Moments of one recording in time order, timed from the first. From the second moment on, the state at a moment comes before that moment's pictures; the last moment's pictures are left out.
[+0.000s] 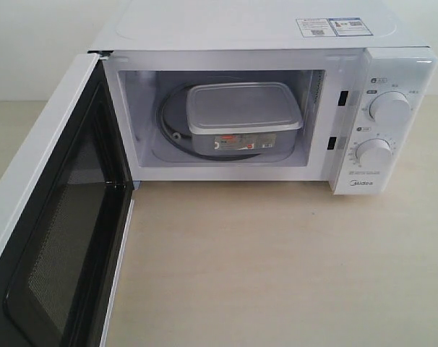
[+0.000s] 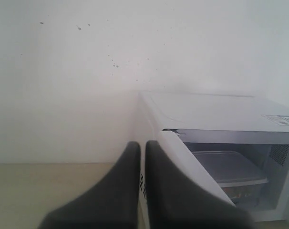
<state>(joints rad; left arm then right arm) -0.07 0.07 -0.49 -0.25 0.46 0.09 0.40 0.66 -0.30 1.48 -0.55 -1.30</state>
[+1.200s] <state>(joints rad) -0.07 0.45 -0.70 -0.36 0.92 0.24 0.40 0.66 -0.30 1.48 -0.67 -1.22</state>
